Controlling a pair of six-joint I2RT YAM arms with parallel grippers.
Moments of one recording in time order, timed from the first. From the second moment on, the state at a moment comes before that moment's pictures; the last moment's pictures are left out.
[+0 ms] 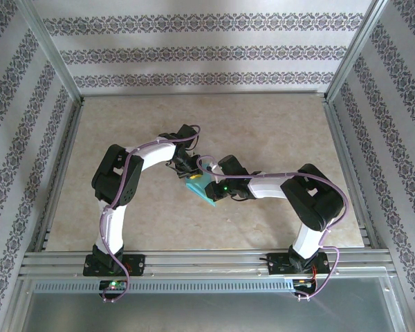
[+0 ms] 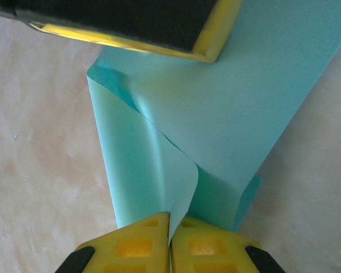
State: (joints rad) left arm -0.48 2.07 1.41 -0.66 0.39 -0.71; right arm 0.67 1.76 0.78 0.05 -0.38 0.33
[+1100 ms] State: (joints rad) left arm -0.52 1.77 1.03 -0.34 0.38 -1.08; right arm 0.66 1.78 0.80 0.04 -0.41 0.35
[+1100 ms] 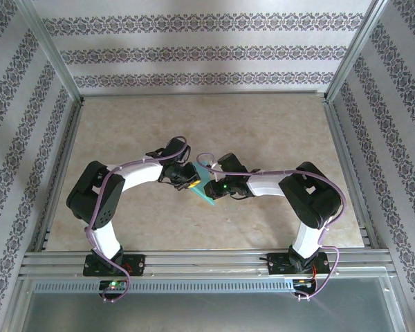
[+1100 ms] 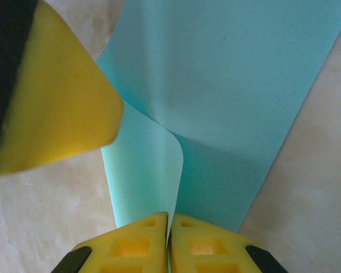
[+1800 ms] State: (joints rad) left arm -0.53 1.78 0.96 -0.27 0.37 -1.13; right arm 0.65 1.79 0.81 0.03 -0.43 0.36
